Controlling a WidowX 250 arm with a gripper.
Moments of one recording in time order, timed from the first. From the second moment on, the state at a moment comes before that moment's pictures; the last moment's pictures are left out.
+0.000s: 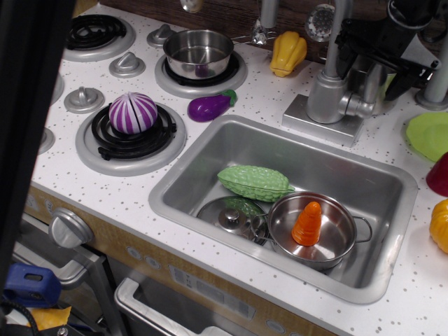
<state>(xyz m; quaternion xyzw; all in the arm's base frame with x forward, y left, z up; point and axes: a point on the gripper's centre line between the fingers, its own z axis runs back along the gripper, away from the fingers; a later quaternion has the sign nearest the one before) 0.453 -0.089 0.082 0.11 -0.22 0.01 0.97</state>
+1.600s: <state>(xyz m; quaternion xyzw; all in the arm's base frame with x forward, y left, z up) 0.418 -0.111 0.062 0.06 -0.17 0.09 0.98</state>
